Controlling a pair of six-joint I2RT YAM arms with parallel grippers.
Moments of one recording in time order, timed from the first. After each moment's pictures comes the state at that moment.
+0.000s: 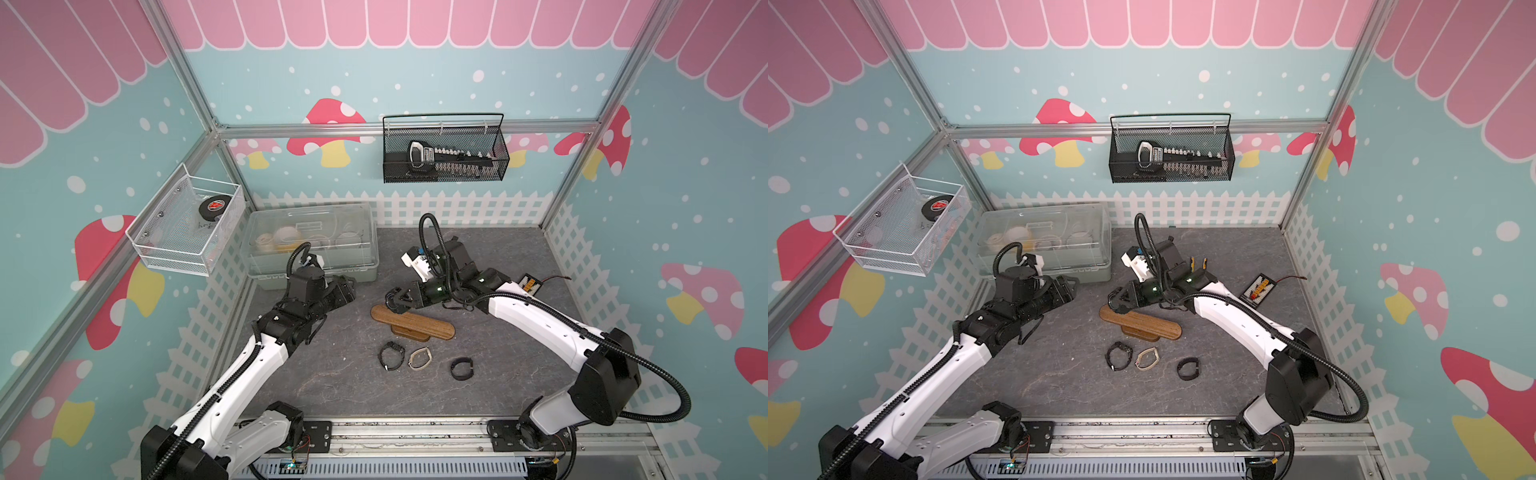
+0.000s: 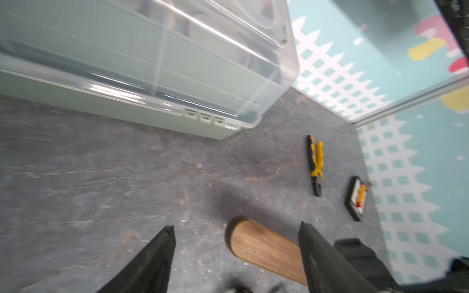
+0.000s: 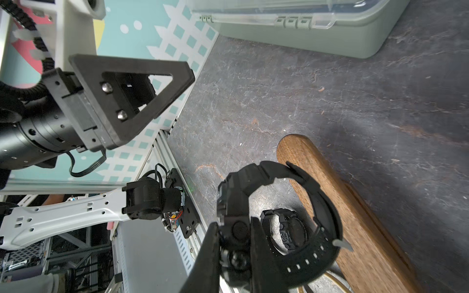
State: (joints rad) left arm -0.36 1.06 0.87 -0.38 0.08 -0.65; right arm 0.64 1.51 1.28 -0.49 -0.60 0.42
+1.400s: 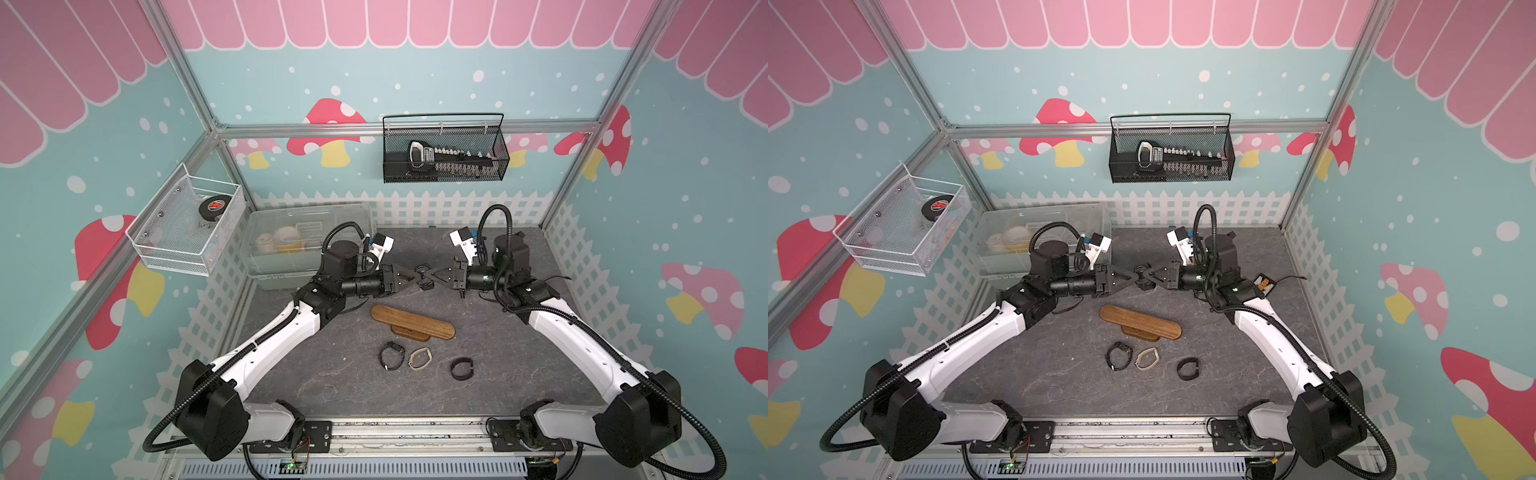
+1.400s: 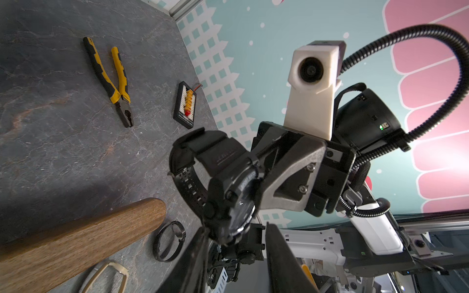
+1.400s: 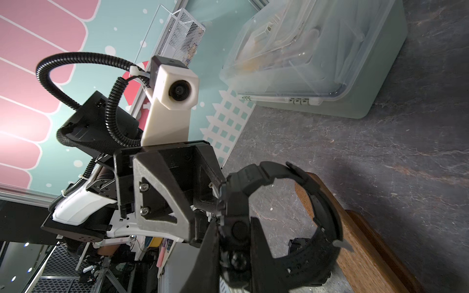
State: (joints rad) left arm -0.53 1.36 1.08 -0.03 0.76 -0.87; right arm 0.38 1.28 1.06 -0.11 -0.88 0.68
